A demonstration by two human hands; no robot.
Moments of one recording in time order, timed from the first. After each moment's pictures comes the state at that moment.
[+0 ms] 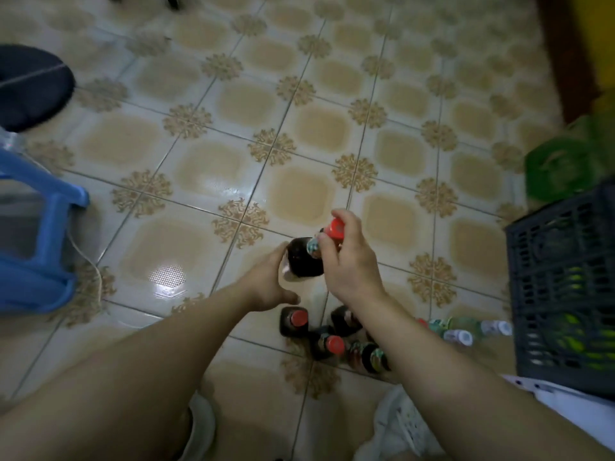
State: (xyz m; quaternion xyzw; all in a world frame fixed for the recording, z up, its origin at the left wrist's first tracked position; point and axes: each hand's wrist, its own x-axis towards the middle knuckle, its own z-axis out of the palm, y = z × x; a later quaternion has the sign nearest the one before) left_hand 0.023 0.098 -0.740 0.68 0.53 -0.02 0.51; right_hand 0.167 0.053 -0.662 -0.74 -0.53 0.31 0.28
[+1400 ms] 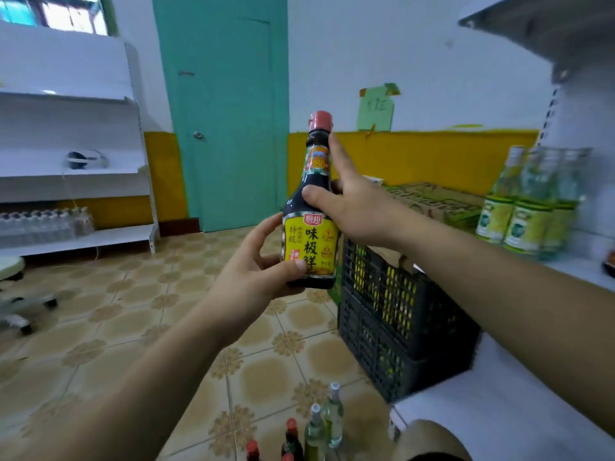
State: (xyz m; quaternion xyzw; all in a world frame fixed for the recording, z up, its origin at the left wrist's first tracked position) left_hand 0.093 -0.161 -0.268 0.69 0.07 0.31 0.66; right_hand 0.237 -0.247 -0.197 -0.71 -0.54 0.04 0.45
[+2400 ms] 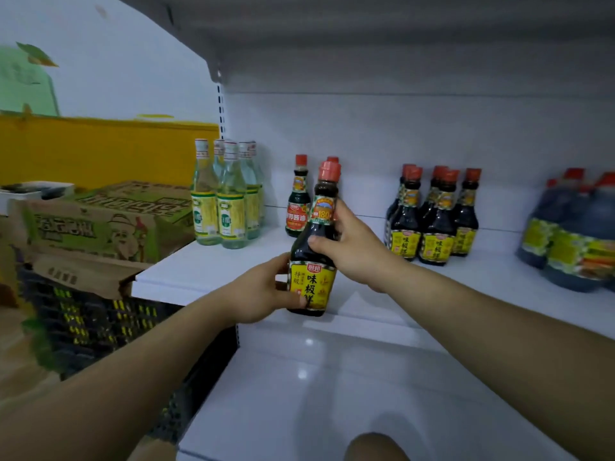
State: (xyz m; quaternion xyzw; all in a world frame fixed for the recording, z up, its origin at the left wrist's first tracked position) left_hand 0.368 -0.362 -0.298 0.80 -0.30 -0.11 0.50; right_hand 0.337 -0.534 -0.252 -0.85 -0.10 -0.15 0.50
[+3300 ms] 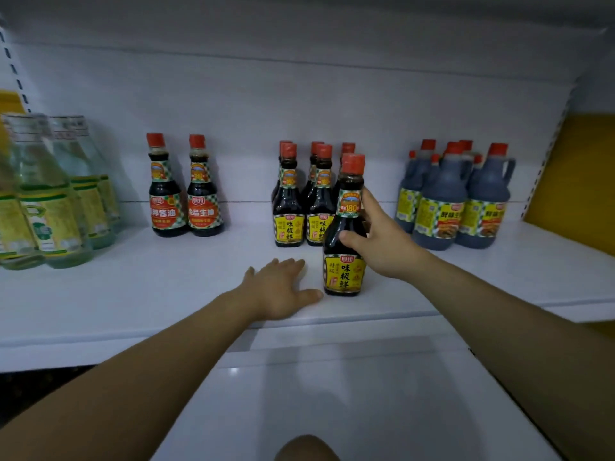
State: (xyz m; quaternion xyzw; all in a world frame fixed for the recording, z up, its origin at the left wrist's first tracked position) left_hand 0.394 -0.575 -0.330 0.91 -0.40 -0.08 0.13; right_hand 0.290 -0.742 -0.276 -0.88 0.06 -0.23 0.41
